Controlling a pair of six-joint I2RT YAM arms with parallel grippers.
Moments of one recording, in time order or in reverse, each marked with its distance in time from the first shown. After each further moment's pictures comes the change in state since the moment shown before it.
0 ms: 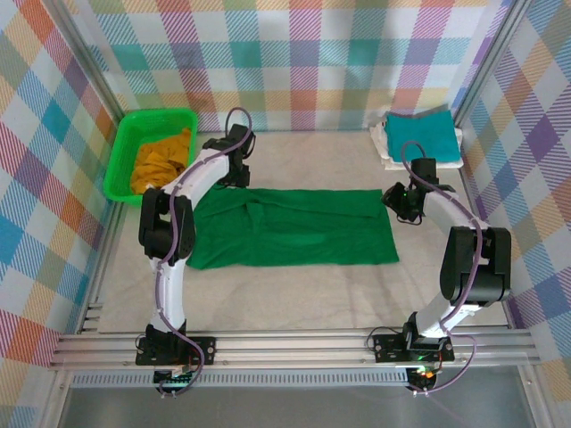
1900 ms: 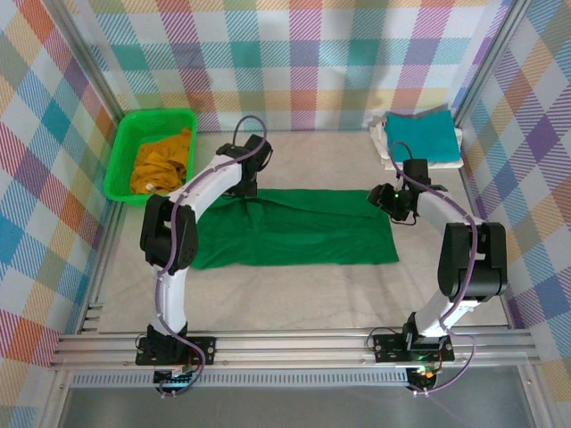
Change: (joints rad) left arm -0.124 -0.081 -0.063 -0.167 -0.175 -0.190; right arm 0.045 0.035 -0.005 0.044 -0.101 -0.083
